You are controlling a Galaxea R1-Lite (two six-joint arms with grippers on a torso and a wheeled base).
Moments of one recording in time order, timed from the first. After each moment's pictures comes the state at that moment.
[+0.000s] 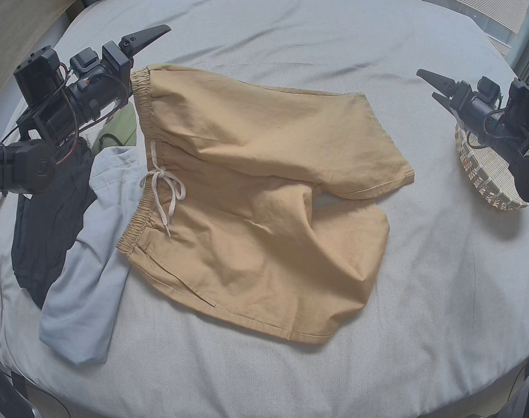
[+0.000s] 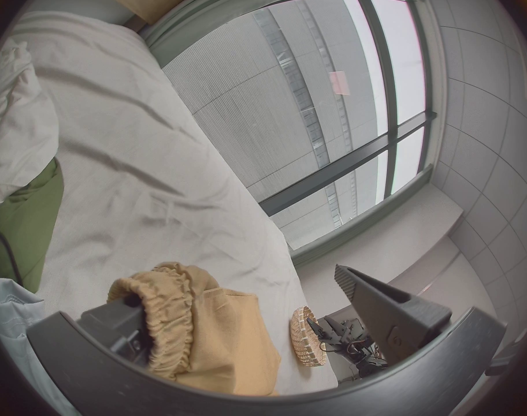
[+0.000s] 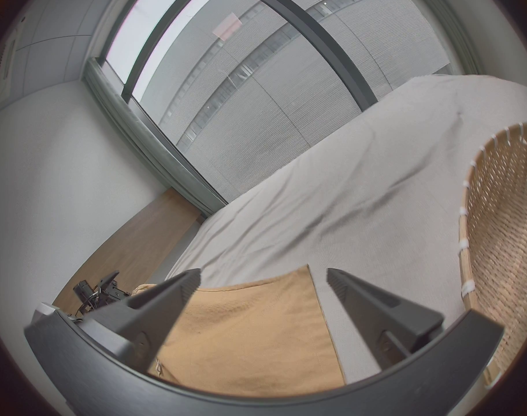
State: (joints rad) left arm -0.13 1.88 -1.41 -0.81 -0.54 -0.91; right arm 0.03 1.80 -1.22 -0.80 0.46 0.57
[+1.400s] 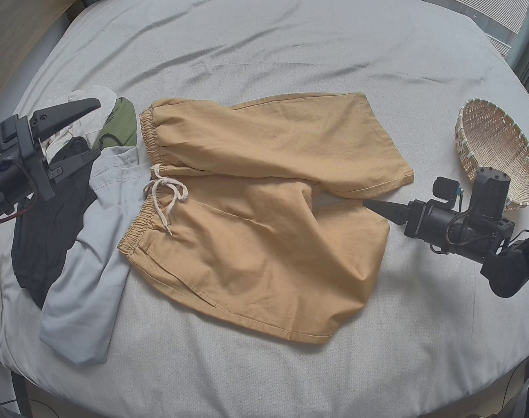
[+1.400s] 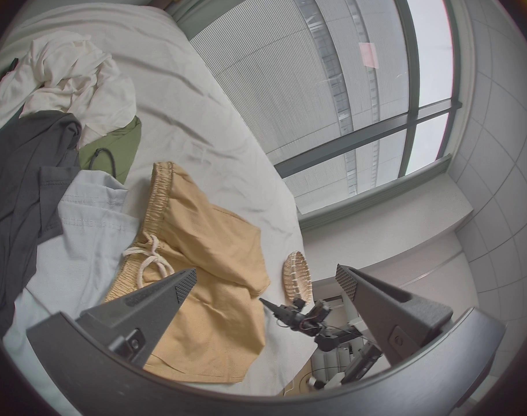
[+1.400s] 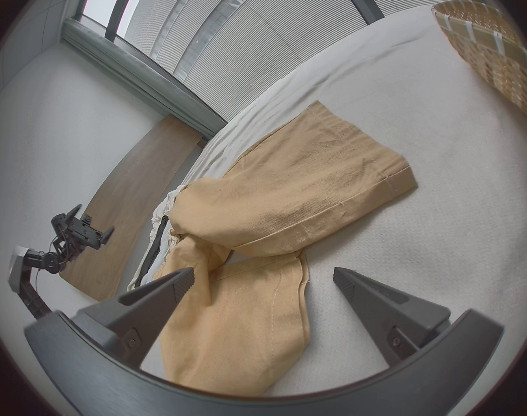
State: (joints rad) left arm 0.02 1.32 -0.79 -0.66 -0.79 -0.89; right arm 0.27 1.83 -0.69 -0.98 0.44 0.41
